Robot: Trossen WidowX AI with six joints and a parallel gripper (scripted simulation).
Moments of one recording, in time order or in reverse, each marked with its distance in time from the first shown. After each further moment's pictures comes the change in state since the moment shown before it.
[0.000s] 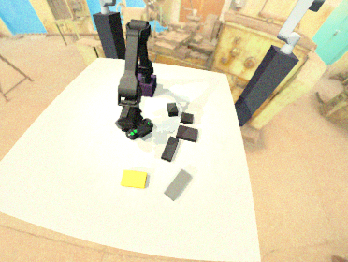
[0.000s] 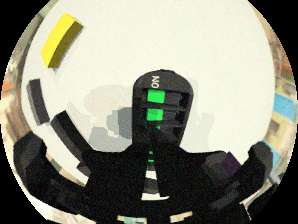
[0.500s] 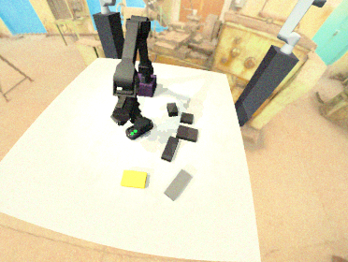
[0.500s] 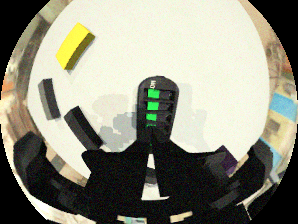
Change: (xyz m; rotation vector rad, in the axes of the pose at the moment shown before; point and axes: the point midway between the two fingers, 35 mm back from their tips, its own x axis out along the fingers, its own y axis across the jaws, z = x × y) arm -0.046 0.001 0.004 0.003 -0.004 0.003
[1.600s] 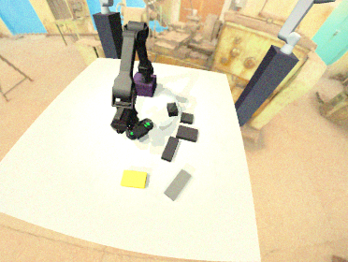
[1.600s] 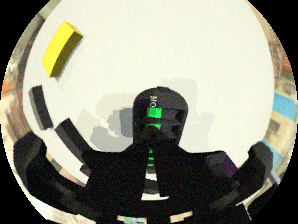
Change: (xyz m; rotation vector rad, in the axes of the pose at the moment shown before) arm 0.041 -0.001 0.016 -0.001 0.001 0.000
